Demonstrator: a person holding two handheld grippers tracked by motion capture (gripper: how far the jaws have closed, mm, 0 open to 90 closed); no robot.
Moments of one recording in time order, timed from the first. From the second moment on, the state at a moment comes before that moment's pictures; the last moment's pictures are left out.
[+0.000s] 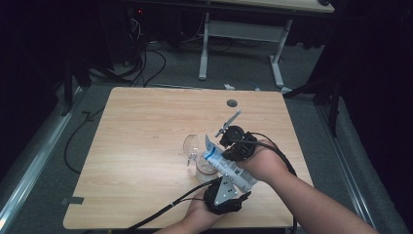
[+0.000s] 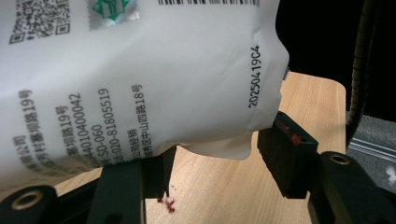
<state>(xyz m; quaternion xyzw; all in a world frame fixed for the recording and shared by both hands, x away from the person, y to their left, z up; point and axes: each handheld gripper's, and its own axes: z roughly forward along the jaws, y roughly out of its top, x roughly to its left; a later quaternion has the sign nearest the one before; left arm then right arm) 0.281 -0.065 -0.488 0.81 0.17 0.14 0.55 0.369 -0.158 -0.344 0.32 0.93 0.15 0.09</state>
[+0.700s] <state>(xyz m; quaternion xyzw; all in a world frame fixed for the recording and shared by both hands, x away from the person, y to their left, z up) 0.280 -0.068 -0.486 0.80 0.17 0.14 0.55 0.367 -0.159 -0.342 0.32 0.93 0.15 0.09</state>
